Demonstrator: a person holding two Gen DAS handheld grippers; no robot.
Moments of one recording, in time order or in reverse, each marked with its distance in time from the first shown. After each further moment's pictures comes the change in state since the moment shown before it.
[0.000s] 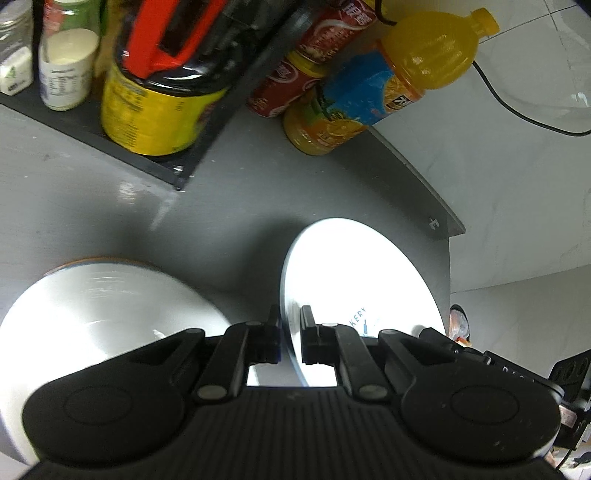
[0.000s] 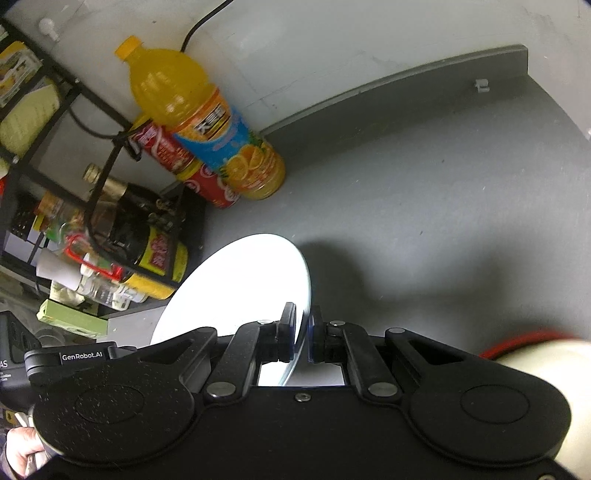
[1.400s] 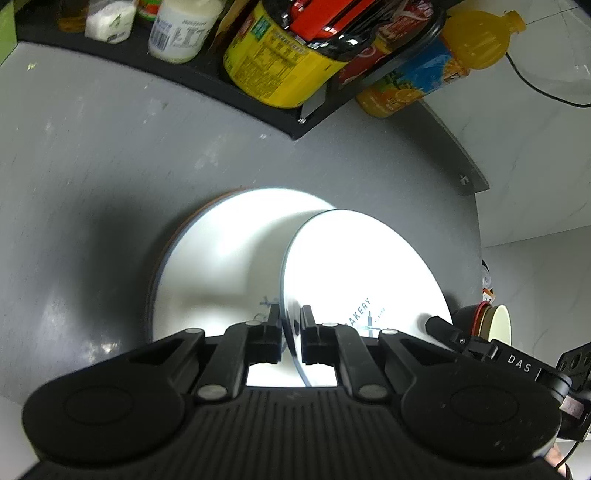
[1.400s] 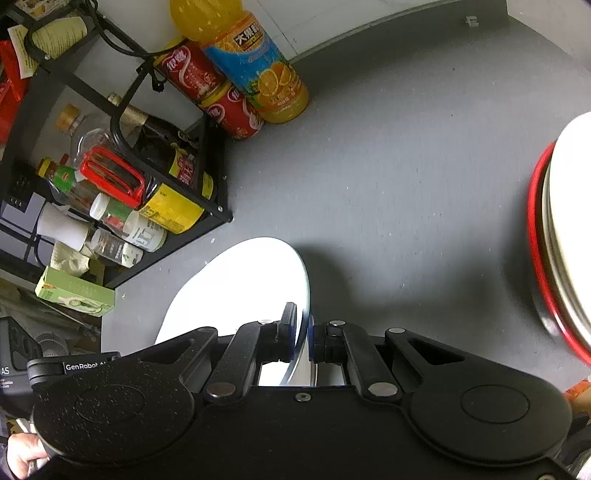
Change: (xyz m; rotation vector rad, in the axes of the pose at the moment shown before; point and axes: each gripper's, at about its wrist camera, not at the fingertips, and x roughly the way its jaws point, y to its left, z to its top) left arm -0.043 0.102 -0.031 0.045 0.104 0.032; right arm 0.021 0.055 -0.109 0.078 0.003 -0.033
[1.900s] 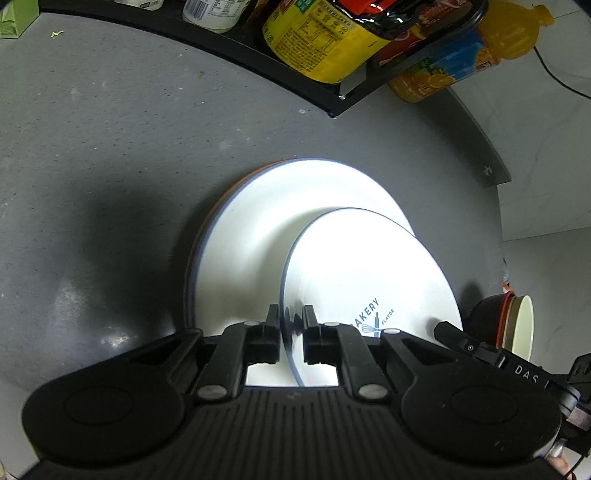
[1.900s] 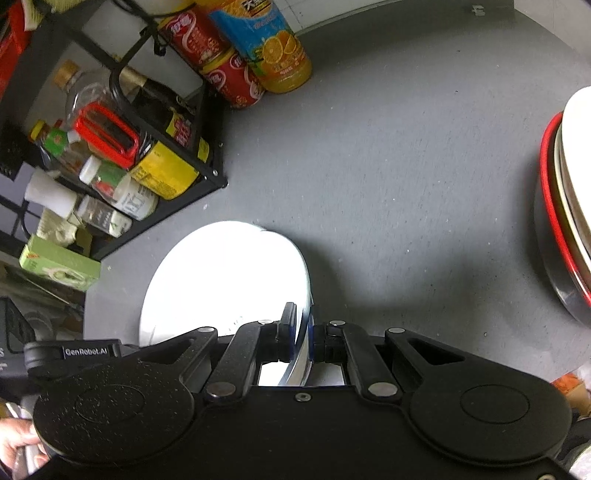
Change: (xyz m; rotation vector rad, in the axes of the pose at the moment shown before) left arm 0.011 0.022 -0.009 -0.017 0.034 0.054; right arm 0.012 0.013 -0.024 -0.045 0.033 -0.055
